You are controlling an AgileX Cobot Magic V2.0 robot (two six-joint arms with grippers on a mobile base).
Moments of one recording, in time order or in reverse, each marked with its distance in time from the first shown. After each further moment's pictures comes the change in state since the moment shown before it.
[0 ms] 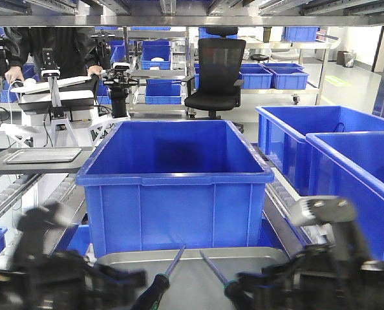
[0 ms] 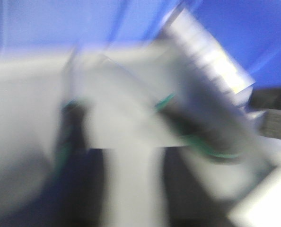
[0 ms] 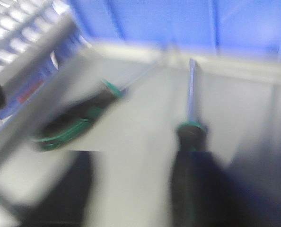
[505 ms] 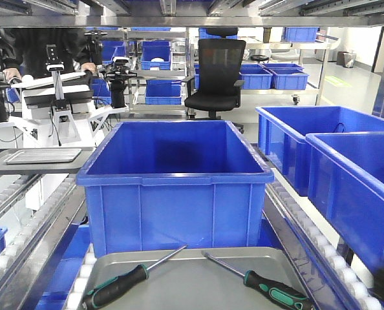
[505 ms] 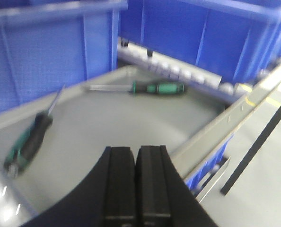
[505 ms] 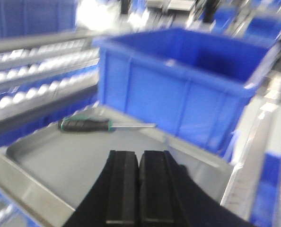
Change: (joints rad) left arm 0.000 -0.552 0.219 0.363 0.159 -0.048; right arm 0.000 -0.610 0.053 -0.452 0.105 0.219
